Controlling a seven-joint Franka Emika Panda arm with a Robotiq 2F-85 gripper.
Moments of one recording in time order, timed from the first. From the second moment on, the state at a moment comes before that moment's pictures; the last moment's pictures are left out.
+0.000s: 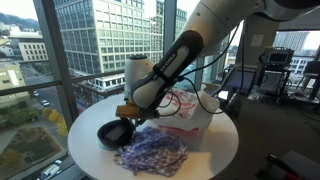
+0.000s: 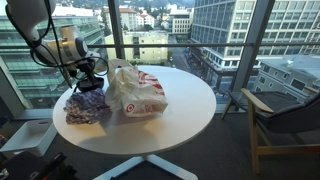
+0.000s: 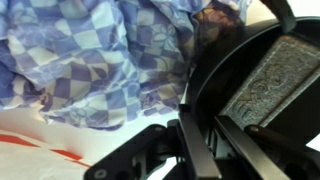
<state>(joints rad) 0.54 0.65 0.03 -1.79 -0.23 2.66 1.15</state>
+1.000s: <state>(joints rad) 0.45 0.59 0.13 -1.92 -0.07 2.83 0.89</state>
